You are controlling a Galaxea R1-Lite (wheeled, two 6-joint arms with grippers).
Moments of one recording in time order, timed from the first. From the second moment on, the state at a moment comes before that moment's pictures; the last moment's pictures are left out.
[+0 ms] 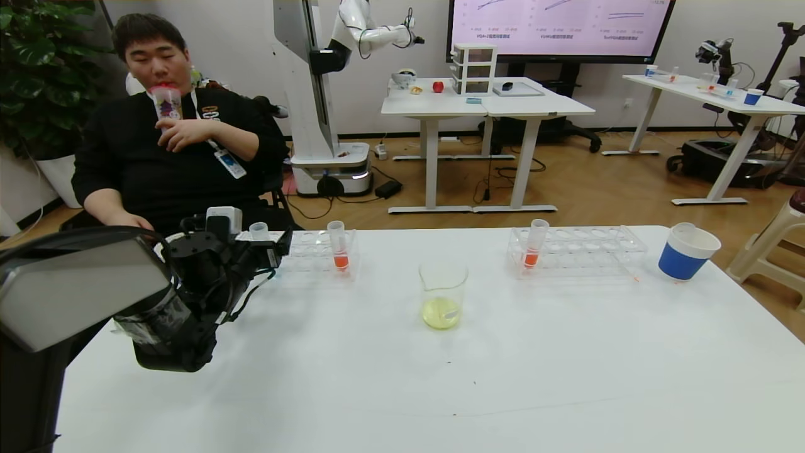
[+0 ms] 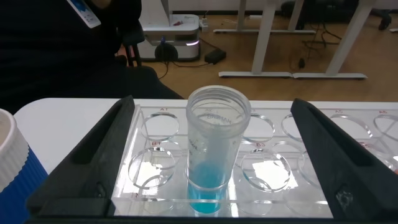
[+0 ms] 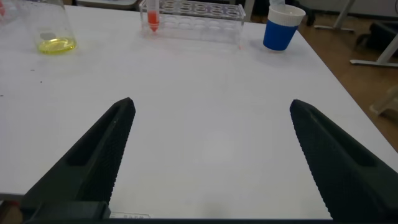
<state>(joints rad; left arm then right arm) -0.04 2.34 -0.87 -1.52 0.09 0.01 0.01 0.00 0.00 0.01 0.02 -0.05</state>
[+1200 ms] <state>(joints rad) -0.04 2.36 -0.91 -1.52 0.14 -0.01 0.01 0.00 0.00 0.01 0.02 -0.05</state>
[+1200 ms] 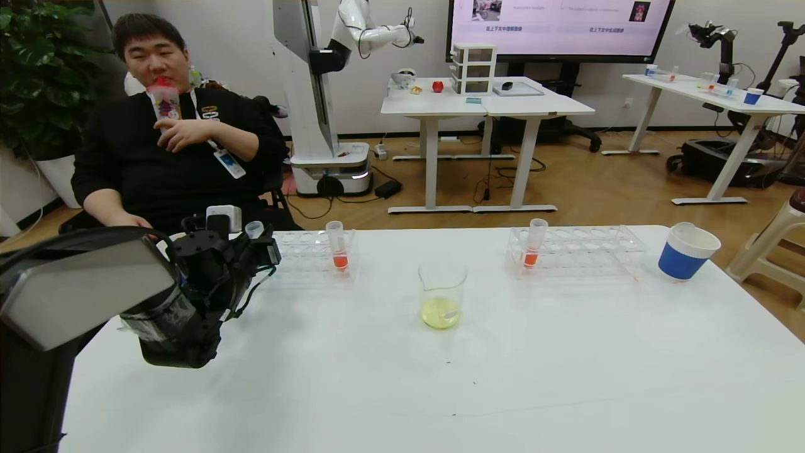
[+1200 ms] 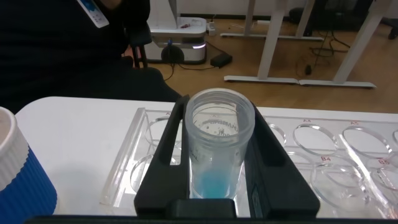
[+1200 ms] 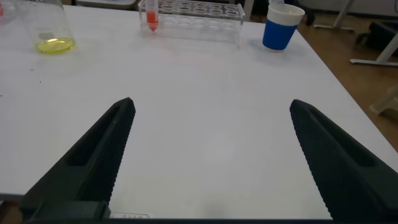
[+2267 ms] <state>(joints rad) -0.09 2.10 -1.02 -1.11 0.13 0.00 0.01 0.00 0.00 0.01 0.02 -0.05</state>
